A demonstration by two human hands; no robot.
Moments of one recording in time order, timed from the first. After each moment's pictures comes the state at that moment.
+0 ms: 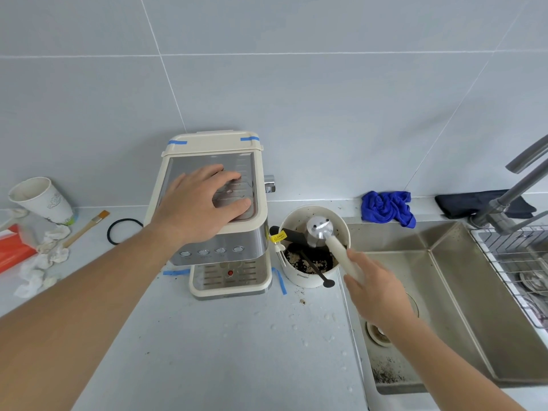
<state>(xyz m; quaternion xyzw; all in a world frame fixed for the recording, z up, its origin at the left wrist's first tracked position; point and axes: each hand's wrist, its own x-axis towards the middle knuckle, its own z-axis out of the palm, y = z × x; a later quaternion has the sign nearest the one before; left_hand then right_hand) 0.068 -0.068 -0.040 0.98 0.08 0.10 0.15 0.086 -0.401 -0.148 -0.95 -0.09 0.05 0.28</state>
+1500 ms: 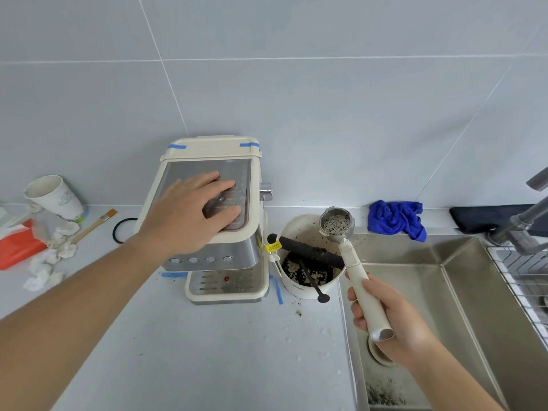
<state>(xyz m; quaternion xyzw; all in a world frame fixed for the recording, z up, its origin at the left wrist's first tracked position) 0.063 -0.074 -0.036 0.98 0.10 0.09 0.12 0.095 -0.432 -0.138 -0.49 0.08 0.37 0.78</state>
